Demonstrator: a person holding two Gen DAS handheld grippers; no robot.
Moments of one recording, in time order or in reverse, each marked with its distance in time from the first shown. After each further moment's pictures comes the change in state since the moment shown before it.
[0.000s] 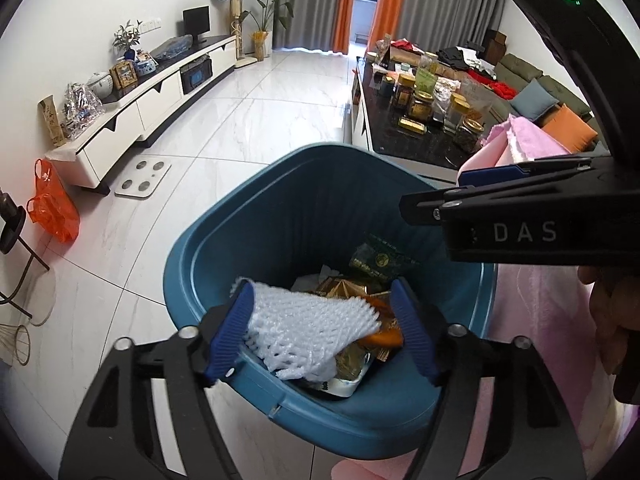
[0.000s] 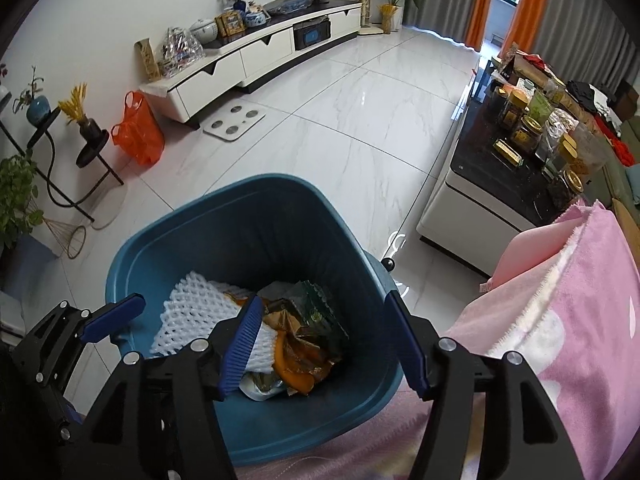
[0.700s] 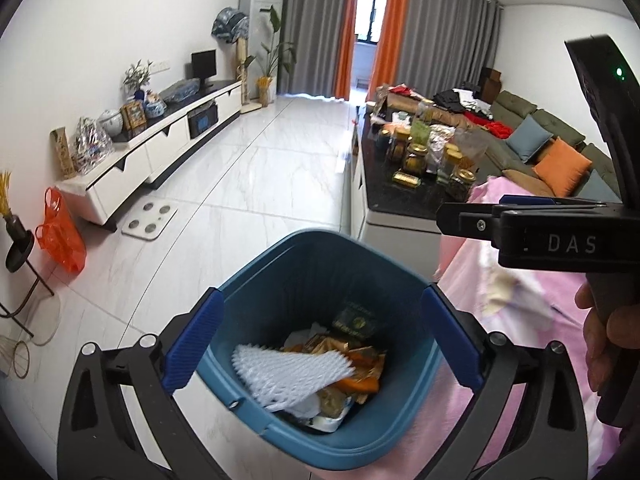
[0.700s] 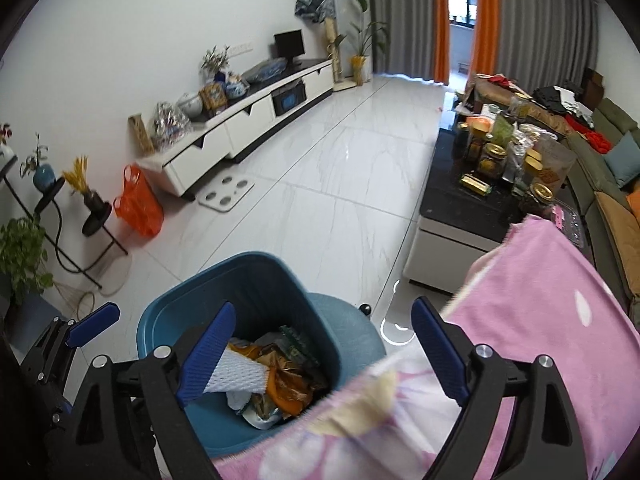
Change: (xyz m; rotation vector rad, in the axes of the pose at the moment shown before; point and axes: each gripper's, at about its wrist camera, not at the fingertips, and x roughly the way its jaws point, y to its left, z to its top) left arm -0.073 -0.016 0.038 0.009 -0.183 0.006; right arm -0.077 -0.053 -0.007 0.129 -0.238 0.006
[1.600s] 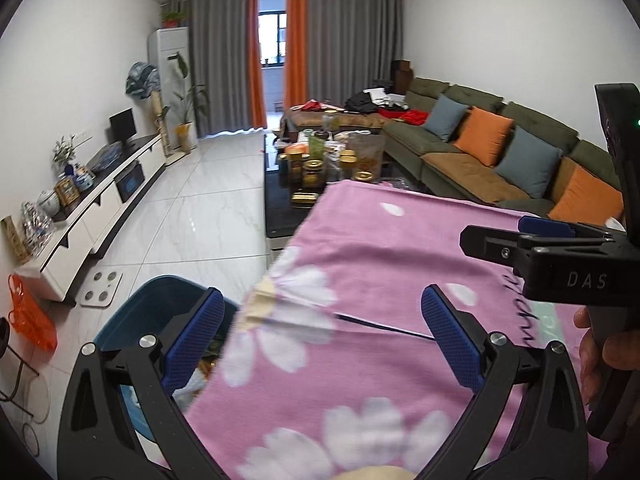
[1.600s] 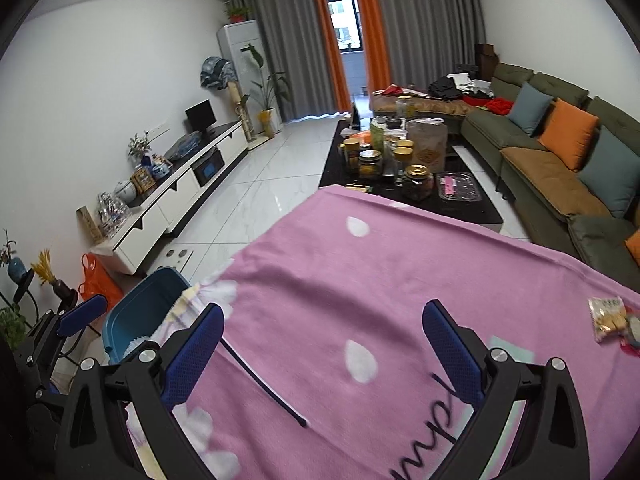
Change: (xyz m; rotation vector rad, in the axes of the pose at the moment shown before) left arm -0.077 -0.200 -0.008 0.268 -0.080 -0.200; right arm -0.141 -0.149 -0.118 0.281 -0.200 -0.174
